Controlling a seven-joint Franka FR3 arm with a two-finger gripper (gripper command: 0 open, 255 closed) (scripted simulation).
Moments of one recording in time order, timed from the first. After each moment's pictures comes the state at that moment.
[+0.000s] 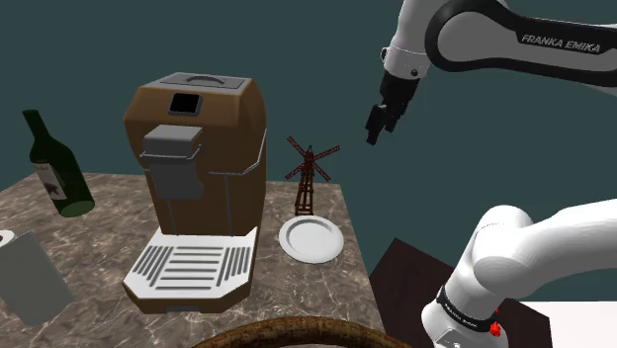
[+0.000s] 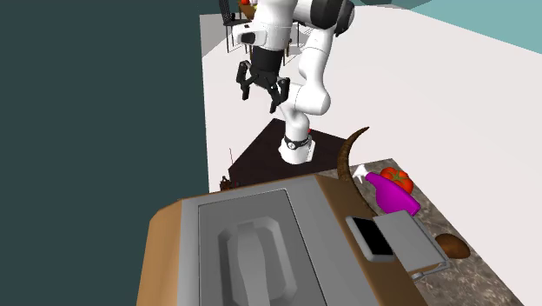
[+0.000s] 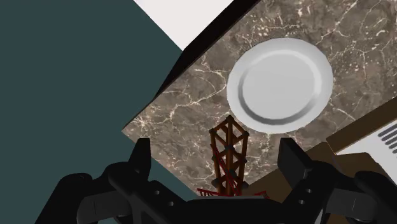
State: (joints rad) arm -0.01 -0.78 0.07 -2.26 -0.10 1.62 0.11
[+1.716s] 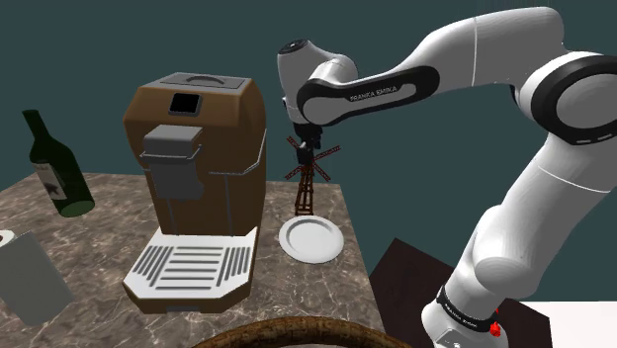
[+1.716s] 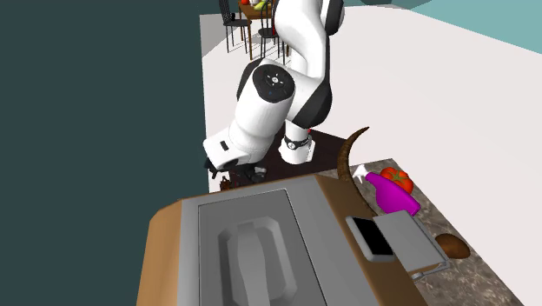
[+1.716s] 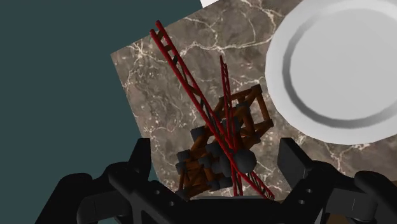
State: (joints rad) arm 0.02 -0.08 0.17 -1.98 -0.37 1.81 -0.02
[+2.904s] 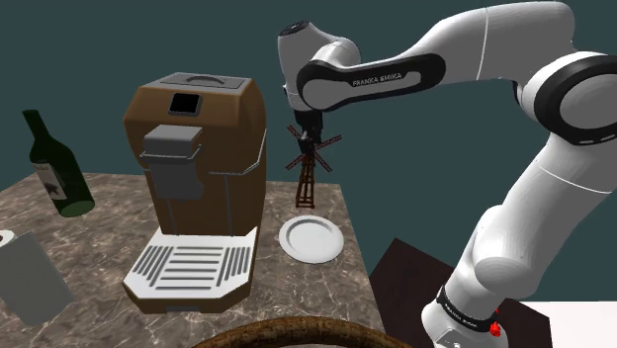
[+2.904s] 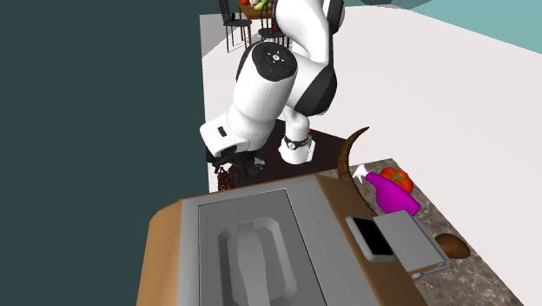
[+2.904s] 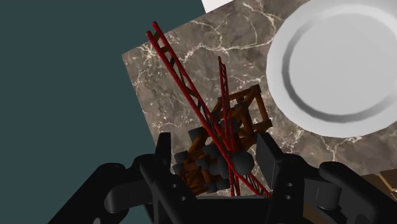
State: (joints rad) arm 0.02 -0.09 0.17 -1.90 -0.37 1.73 -0.05
